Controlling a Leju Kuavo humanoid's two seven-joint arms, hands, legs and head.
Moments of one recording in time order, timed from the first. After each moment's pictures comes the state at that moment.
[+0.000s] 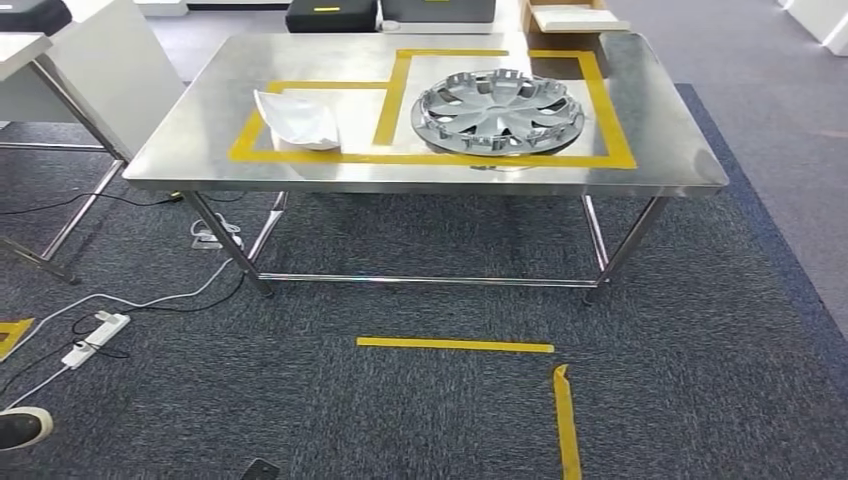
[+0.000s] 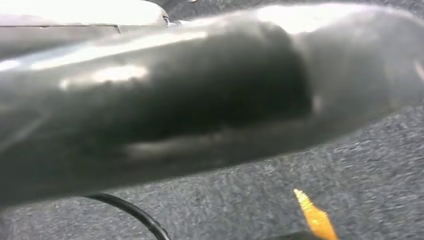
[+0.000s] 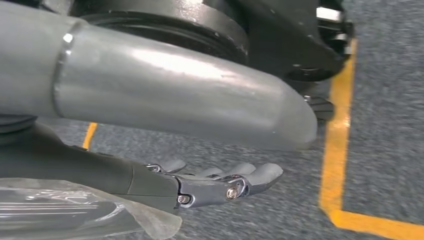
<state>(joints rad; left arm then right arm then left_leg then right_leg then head) -0.04 -0.18 0.67 -0.23 -0.94 0.47 -0.25 0.00 0.12 -0.28 -0.22 0.39 -0.01 -0.06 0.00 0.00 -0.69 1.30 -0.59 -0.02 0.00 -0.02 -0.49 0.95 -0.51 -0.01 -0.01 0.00</state>
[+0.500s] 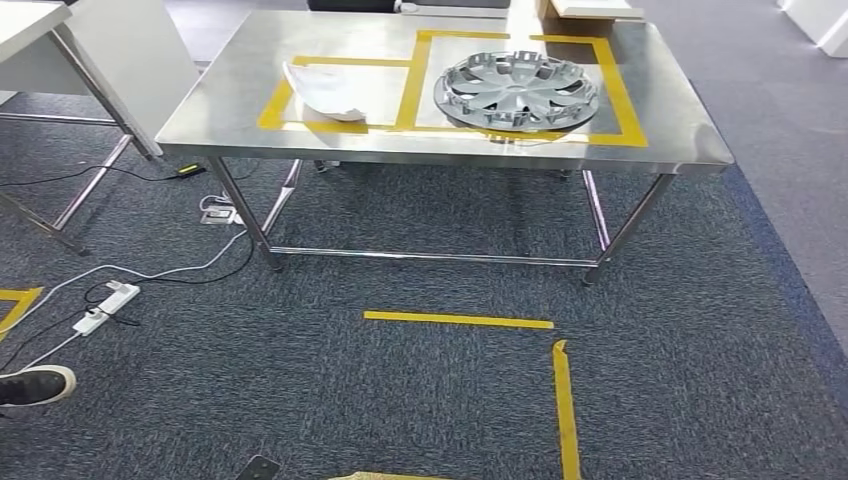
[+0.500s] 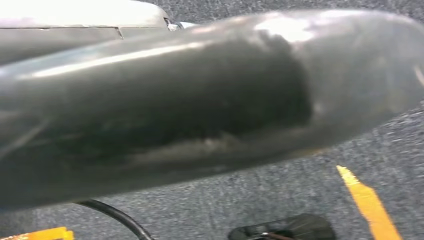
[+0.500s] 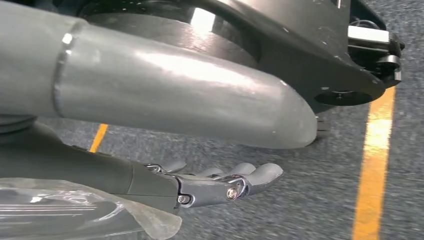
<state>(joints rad) -0.05 -0.18 0.68 -0.23 -0.94 0.39 -0.25 -0.02 0.12 -0.28 -0.20 0.42 0.03 -0.09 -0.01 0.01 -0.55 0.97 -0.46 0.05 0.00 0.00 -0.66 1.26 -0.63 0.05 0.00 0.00</state>
